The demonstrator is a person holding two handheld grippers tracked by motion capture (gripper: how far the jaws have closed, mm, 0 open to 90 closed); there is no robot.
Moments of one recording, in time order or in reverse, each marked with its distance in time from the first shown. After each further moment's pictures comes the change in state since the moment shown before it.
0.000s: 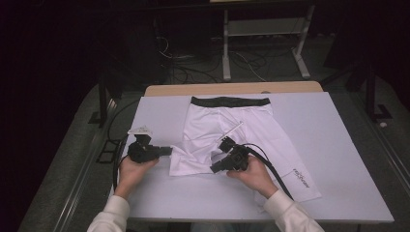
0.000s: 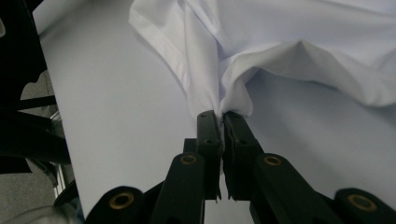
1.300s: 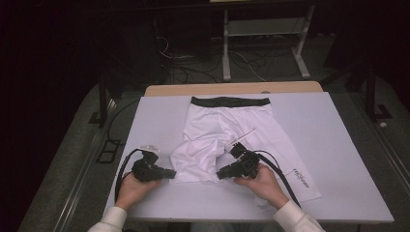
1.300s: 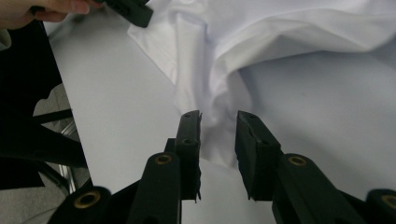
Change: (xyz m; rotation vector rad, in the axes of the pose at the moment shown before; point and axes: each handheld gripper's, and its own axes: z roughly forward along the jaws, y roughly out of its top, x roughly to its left) left arm -0.029 -0.034 0.008 0.207 -0.067 -0.017; right arm -0.002 -0.030 -0.013 -0.057 0.013 0.075
